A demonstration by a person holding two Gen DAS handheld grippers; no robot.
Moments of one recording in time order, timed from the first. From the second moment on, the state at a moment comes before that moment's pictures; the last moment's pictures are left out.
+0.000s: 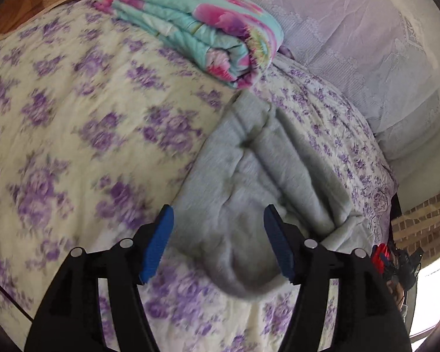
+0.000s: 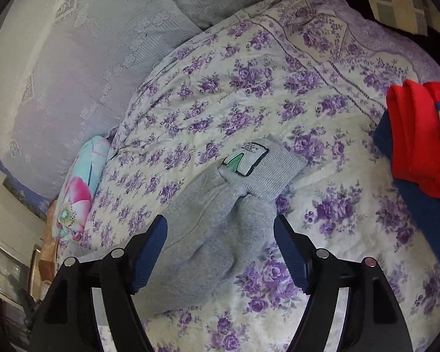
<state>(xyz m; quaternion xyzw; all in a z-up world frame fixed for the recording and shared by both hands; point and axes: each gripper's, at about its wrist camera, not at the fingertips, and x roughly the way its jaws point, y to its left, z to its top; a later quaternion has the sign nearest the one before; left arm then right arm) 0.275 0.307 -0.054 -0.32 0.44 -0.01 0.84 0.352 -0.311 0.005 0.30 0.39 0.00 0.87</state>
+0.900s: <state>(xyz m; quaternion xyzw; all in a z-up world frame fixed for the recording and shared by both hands) 0.249 0.283 -0.096 -0.36 0.42 -0.07 0.83 0.431 -0.179 0.030 0.15 0.47 0.03 0.87</state>
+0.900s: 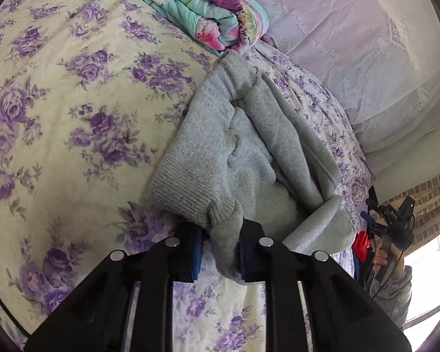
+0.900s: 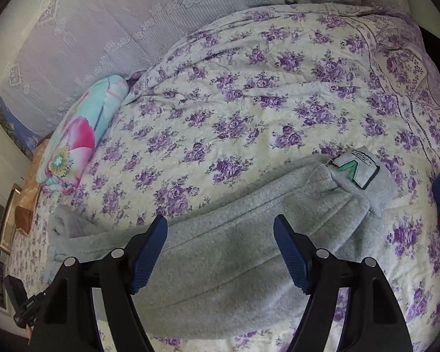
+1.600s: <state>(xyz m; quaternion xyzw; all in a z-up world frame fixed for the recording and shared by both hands) 0.247 0.285 -0.107 -0.35 0.40 -0.09 0.84 0.435 -0.192 0.007 0.15 0.50 -0.01 0.85</state>
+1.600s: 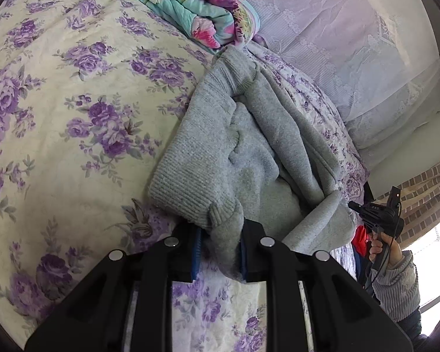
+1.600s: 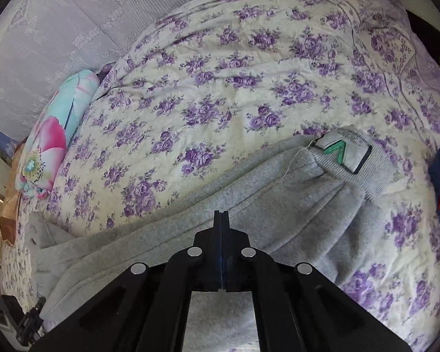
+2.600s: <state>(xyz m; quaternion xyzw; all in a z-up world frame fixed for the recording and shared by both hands) 0.253 0.282 -0.108 -0.34 0.40 -0.09 0.85 0.488 -0.244 -0.026 0.02 0.55 -0.11 0.83</state>
